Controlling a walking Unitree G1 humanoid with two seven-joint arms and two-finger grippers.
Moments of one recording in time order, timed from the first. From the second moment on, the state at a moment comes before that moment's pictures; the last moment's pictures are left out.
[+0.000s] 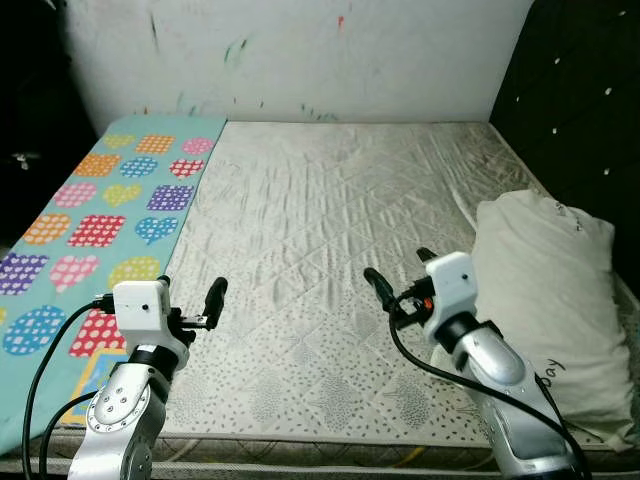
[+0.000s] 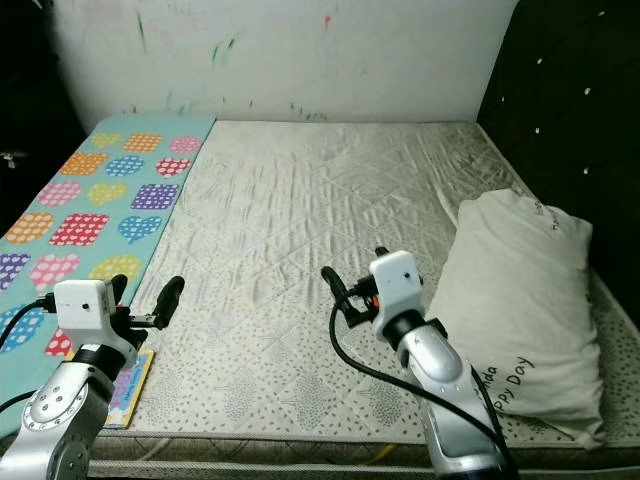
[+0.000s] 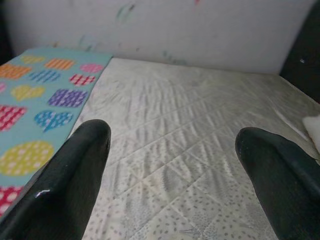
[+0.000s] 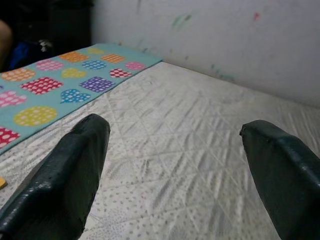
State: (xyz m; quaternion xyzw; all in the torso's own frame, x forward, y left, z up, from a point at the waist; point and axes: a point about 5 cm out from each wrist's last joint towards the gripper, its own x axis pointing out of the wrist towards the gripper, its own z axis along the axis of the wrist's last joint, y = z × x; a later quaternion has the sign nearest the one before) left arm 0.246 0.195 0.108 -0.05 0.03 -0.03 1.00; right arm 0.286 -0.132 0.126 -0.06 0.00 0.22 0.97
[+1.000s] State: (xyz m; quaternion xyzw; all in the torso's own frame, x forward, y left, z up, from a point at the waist) left arm 0.259 0.208 0.097 -0.02 0.02 0.01 1.00; right arm 0.296 -0.138 0.109 -0.07 -0.01 0.19 0.98
